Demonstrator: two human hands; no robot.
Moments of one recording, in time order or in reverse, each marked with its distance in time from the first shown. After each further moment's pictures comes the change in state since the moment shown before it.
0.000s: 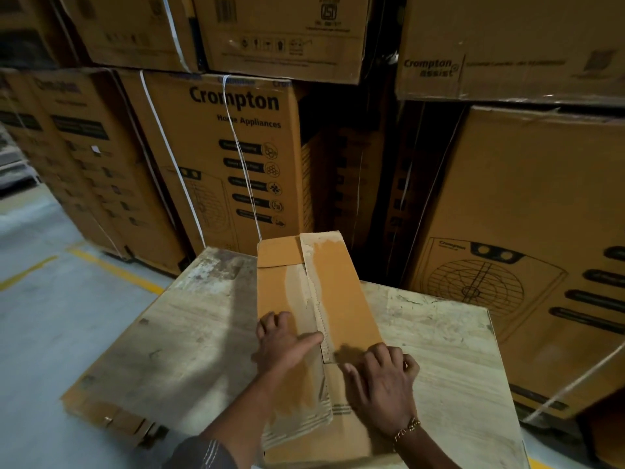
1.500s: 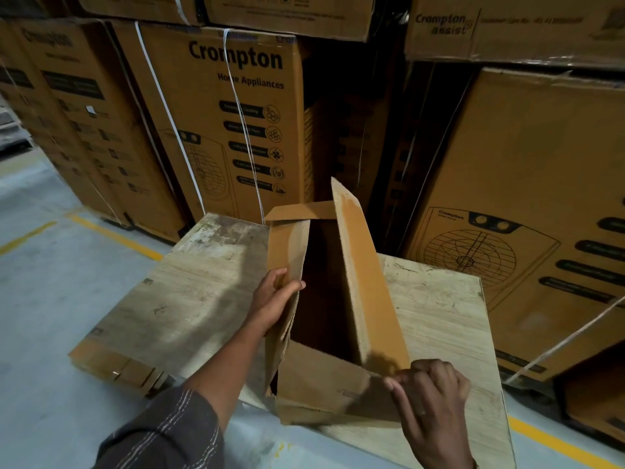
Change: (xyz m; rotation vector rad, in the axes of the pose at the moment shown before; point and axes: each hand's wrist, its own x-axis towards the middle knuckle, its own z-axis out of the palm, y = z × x) left_hand -0.026 -0.016 -0.028 -0.664 -0.019 0.054; right_hand -0.092 0.008 -0.099 0.323 0.220 -0.074
